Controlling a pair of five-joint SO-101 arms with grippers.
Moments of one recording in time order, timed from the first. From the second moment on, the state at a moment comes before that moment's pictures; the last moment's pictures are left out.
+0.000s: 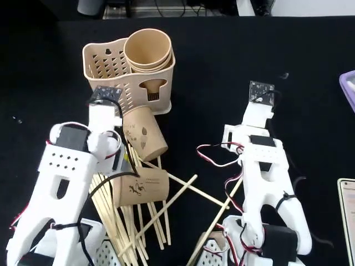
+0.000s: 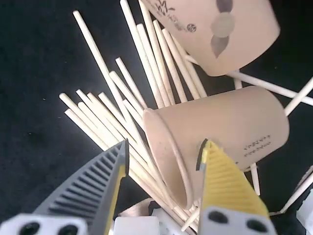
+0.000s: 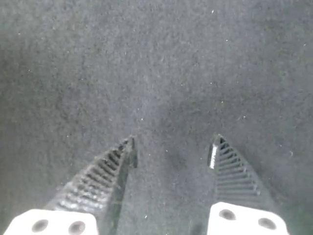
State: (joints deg) left arm 6.4 -38.5 36.5 87.6 -0.8; right arm 7.9 -21.7 57.8 34.9 -3.2
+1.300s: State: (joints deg) left arm 25.3 -39.8 46.1 85.6 -0.7; right arm 7.9 -21.7 57.8 34.9 -3.2
